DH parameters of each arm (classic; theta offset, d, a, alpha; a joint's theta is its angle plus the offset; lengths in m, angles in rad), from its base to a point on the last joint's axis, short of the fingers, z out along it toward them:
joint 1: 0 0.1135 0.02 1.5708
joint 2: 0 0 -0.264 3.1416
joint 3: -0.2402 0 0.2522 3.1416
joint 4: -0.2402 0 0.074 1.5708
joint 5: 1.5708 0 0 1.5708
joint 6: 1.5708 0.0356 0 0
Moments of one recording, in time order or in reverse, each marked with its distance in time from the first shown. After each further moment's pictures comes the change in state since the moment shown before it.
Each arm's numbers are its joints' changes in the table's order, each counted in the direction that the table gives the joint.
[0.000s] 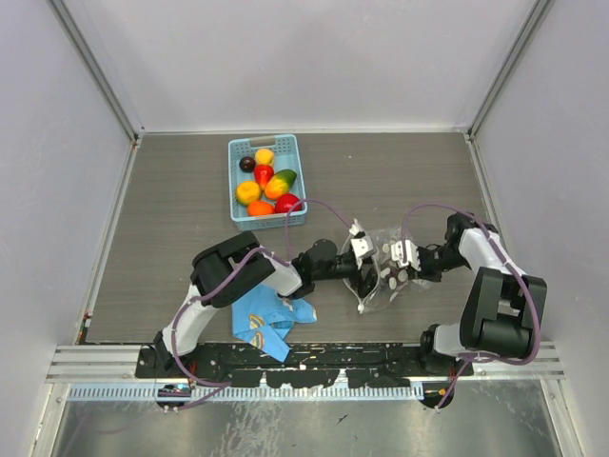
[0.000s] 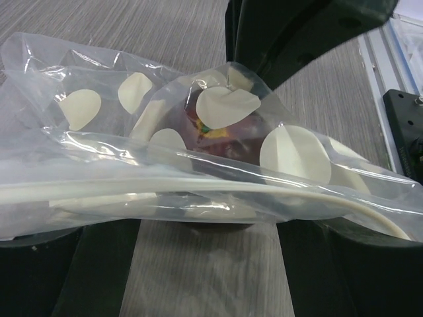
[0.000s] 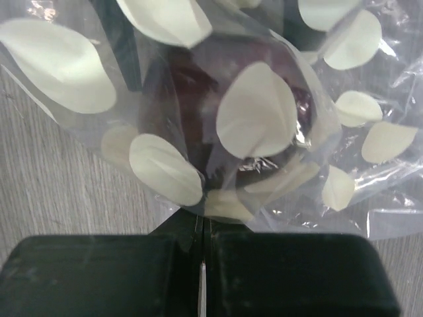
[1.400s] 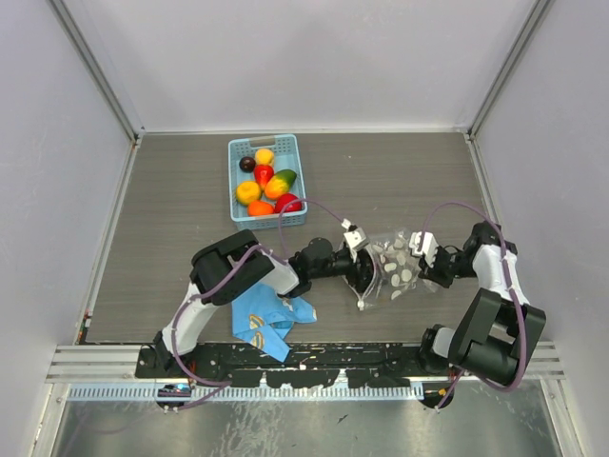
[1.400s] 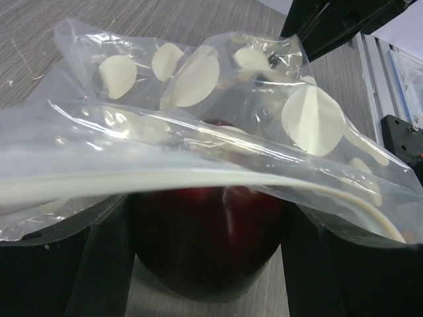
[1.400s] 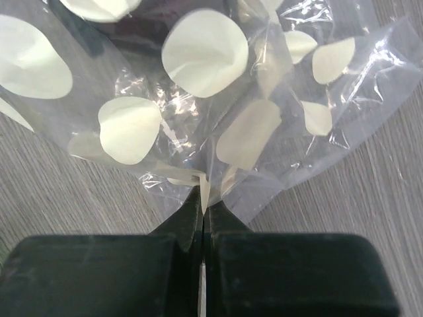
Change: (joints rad) left arm 0.027 -0.008 0.006 0.016 -0.033 -0.146; right arm -0.169 0.156 0.079 0.078 -0.073 0.246
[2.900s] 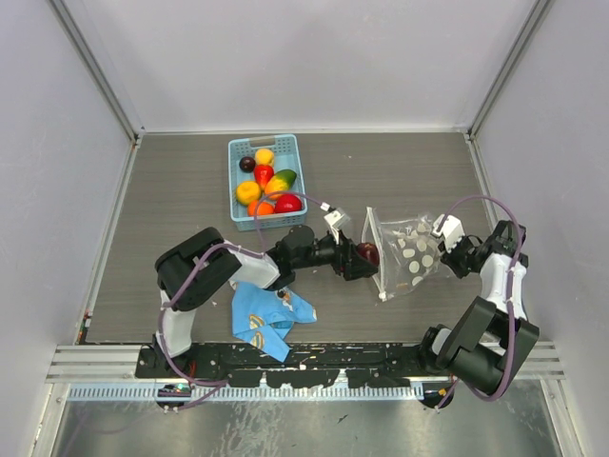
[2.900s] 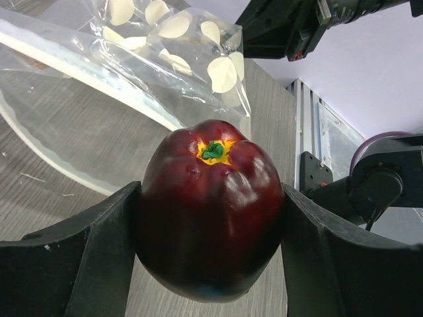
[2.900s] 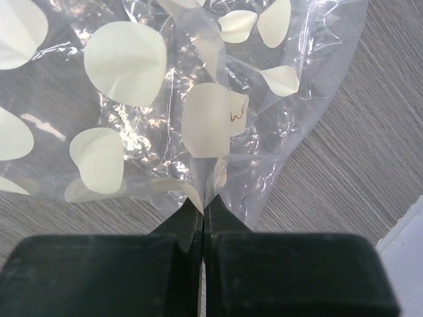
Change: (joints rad) left arm 0.071 0.231 0.130 -0.068 0.056 -0.292; right arm -0.169 0.069 0.026 0.275 0.034 0.325
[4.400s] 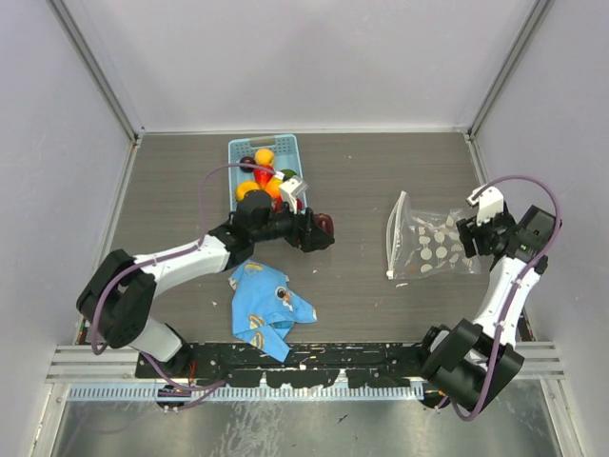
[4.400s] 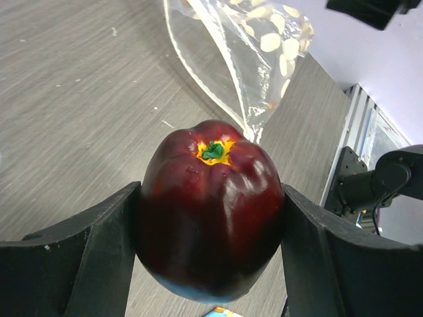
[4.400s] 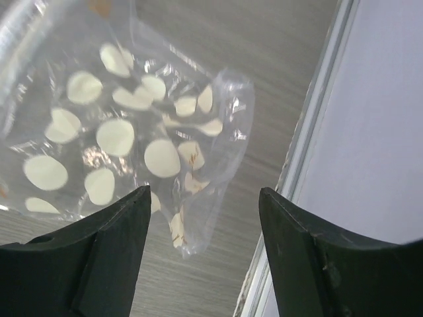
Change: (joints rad) left arm 0.225 0.456 0.039 -0.640 0.028 0.154; right arm -0.093 0.118 -0.114 0.148 0.068 0.393
